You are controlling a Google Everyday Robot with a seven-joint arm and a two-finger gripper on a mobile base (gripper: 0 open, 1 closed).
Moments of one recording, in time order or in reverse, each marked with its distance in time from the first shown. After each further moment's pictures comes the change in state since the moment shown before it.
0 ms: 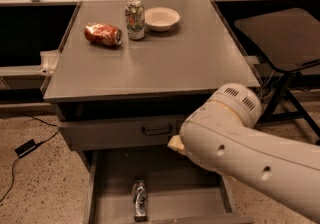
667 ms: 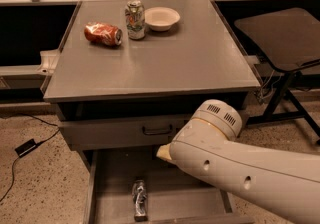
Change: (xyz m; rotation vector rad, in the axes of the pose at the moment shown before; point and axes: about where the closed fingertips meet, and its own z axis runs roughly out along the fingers) arm -0.025 -0.022 0.034 0.042 -0.001 -0.159
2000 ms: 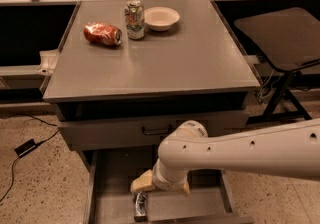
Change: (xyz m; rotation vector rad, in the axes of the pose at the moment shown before) arm -0.085 -0.057 0.129 0.169 -0.383 -0.332
